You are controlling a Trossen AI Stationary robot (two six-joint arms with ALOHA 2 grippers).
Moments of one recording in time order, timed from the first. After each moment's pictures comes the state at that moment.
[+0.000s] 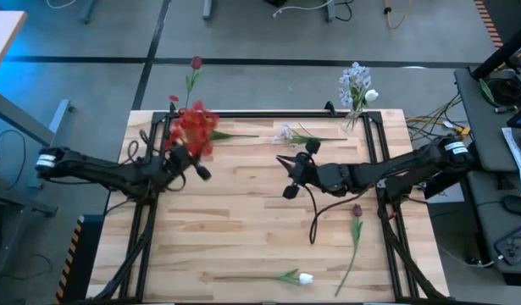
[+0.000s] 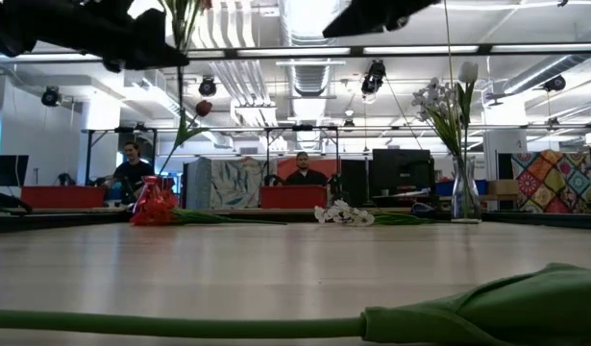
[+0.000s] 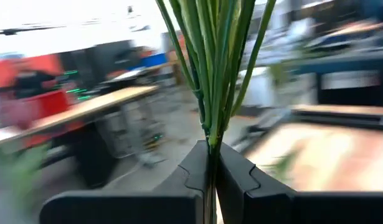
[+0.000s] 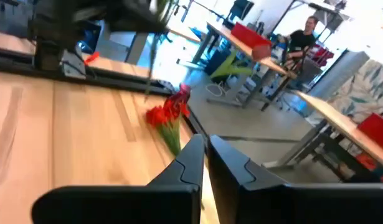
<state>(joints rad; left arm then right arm) -0.09 0.76 0.33 0.53 -0.91 0.28 0.17 1.40 0.91 0.27 0.72 -0.32</state>
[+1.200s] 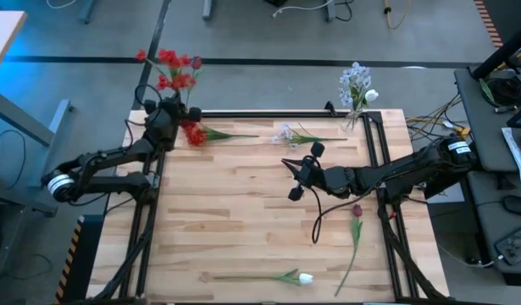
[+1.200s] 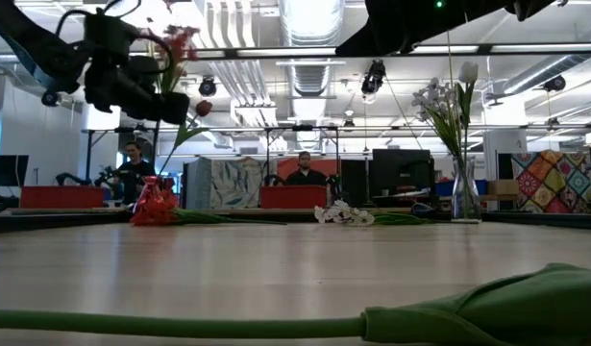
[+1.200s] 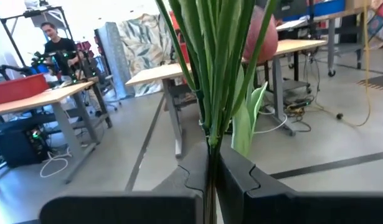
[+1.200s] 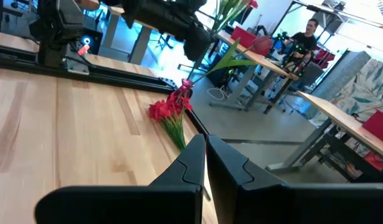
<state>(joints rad) 0.79 1.07 0.39 0.71 -0.71 0.20 0.17 1.37 0.74 0.45 0.71 -0.33</state>
